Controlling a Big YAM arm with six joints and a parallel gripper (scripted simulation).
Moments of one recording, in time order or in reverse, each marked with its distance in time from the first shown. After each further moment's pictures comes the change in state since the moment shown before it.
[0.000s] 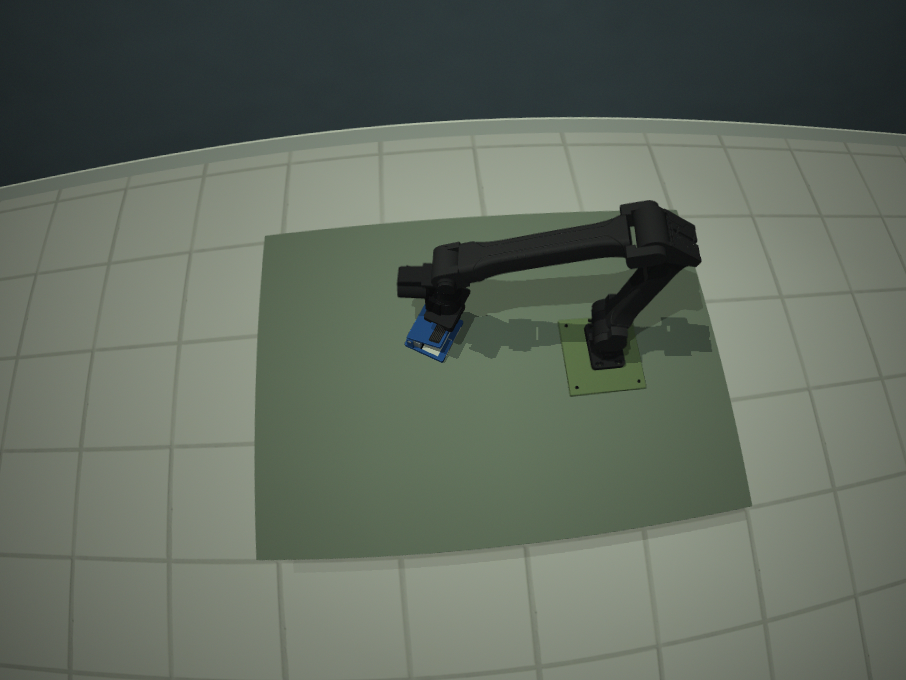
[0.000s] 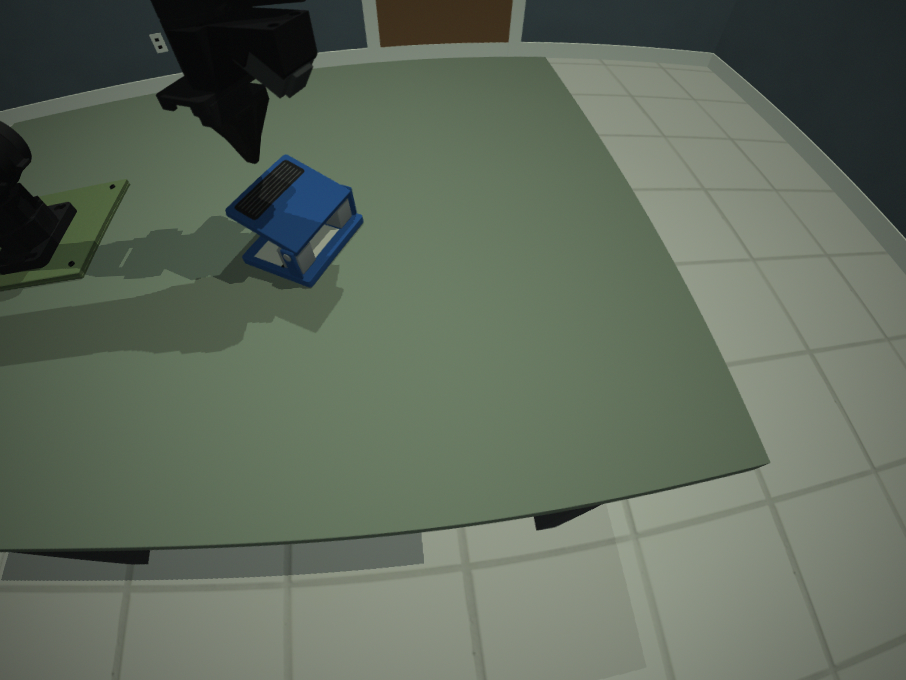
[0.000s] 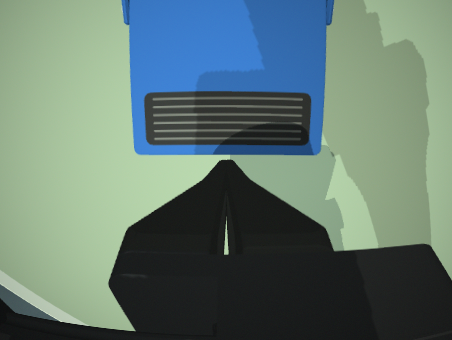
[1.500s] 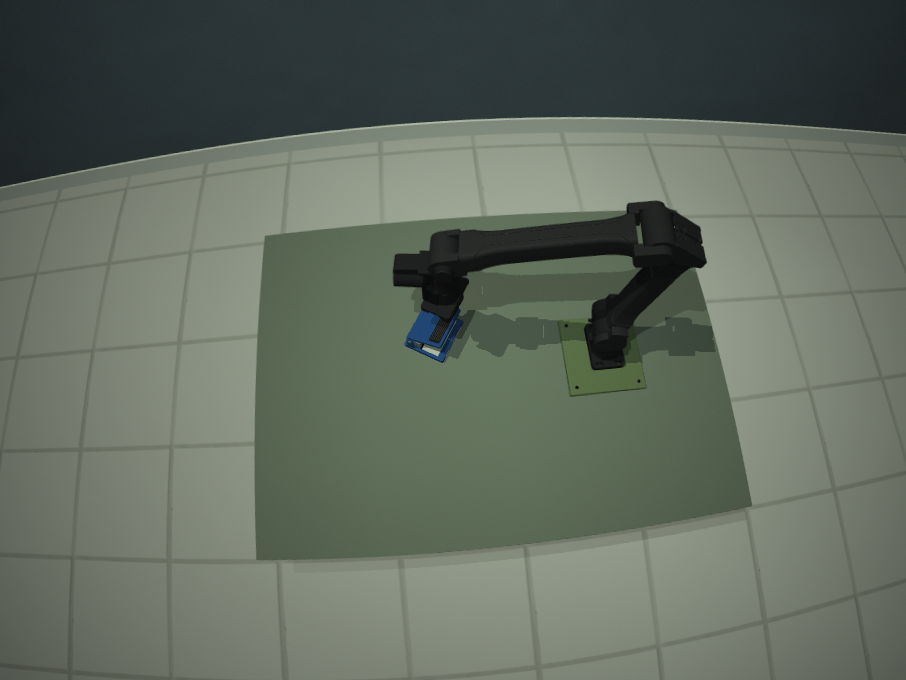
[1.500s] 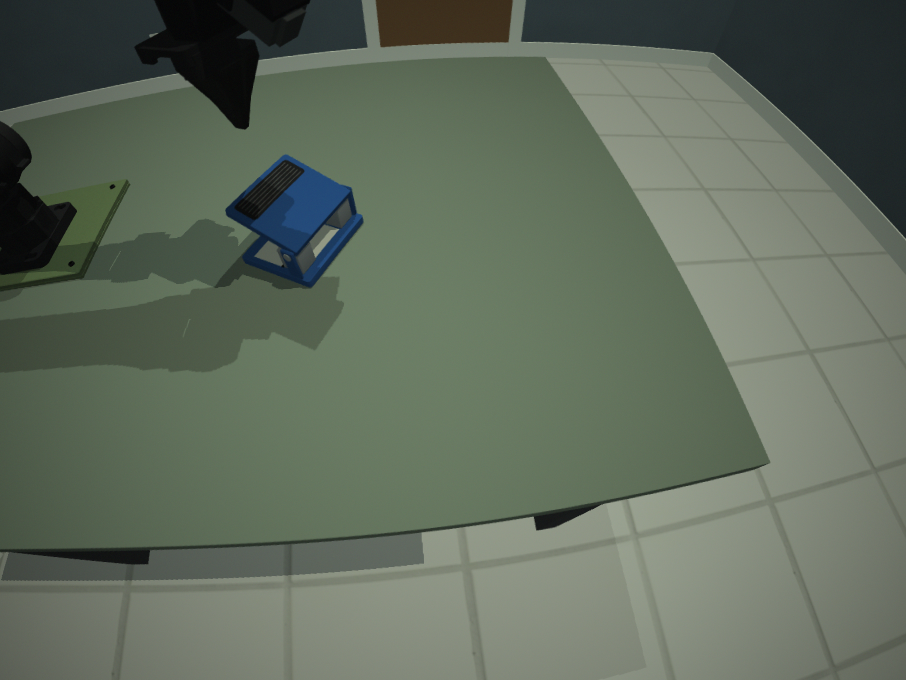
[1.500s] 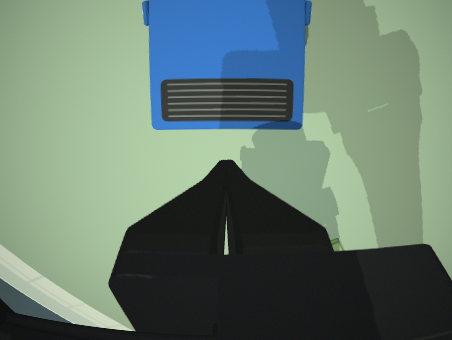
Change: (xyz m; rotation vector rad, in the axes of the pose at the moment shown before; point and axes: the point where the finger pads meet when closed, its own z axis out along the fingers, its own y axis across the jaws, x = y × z) arm -0.005 0.000 -0.043 0.000 0.000 0.003
